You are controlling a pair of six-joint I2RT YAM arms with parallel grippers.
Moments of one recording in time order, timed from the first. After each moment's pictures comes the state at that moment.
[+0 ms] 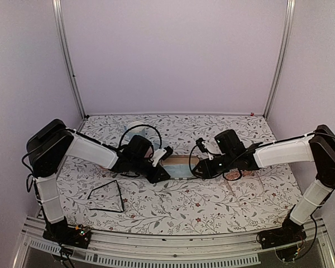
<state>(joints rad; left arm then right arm) -0.78 1.93 0.99 0.13 0.37 -0.06 0.73 1.64 0.86 -0.01 -0.28 0.29</state>
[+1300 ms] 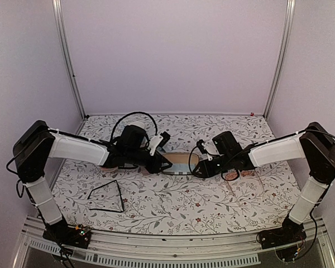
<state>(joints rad) -0.78 1.79 0.98 0.17 0.32 -0.09 0.71 1.73 0.88 0.01 -0.24 0.31</state>
